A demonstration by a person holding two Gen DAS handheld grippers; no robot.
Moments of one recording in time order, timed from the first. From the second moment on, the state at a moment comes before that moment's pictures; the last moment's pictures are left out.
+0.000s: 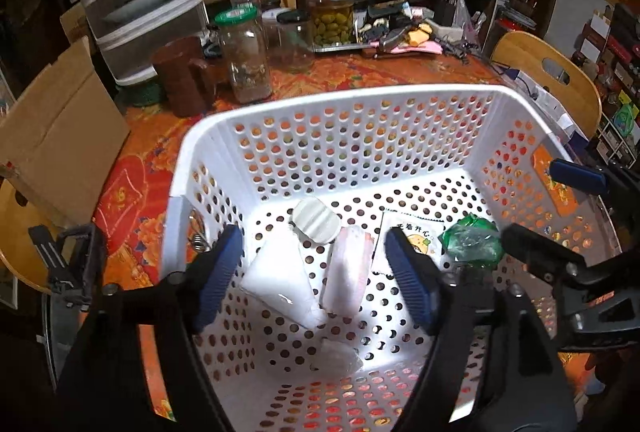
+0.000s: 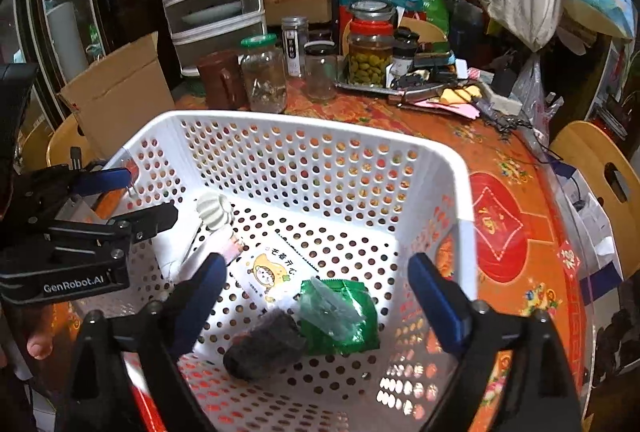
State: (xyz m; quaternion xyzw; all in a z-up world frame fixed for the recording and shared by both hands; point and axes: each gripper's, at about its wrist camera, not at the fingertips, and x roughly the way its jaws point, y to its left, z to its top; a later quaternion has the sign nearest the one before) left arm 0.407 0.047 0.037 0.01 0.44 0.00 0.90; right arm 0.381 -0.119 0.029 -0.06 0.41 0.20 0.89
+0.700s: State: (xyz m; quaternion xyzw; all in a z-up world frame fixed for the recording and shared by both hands) left arm 0.218 0.050 0.064 0.00 0.33 0.00 0.94; right arm 0.206 -0.159 0.050 -0.07 0.28 0.10 0.95
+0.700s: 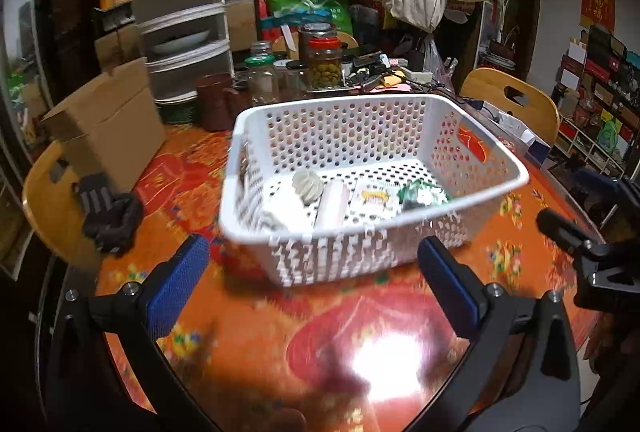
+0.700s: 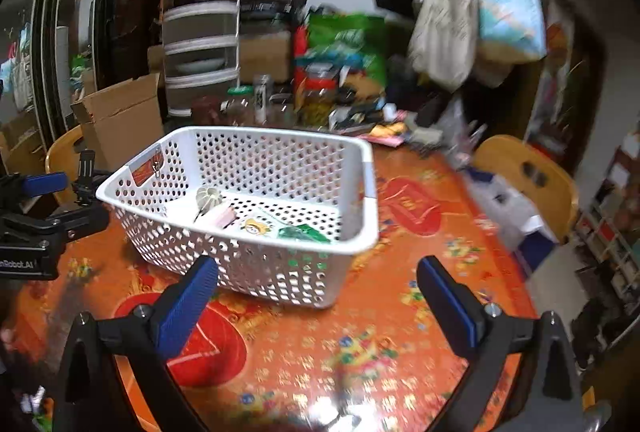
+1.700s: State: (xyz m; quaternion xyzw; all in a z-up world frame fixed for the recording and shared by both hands) left arm -0.010 0.003 0.130 -0.01 0.28 0.00 0.96; right arm 0.010 -0.193 0.121 -0.02 0.24 0.13 0.96
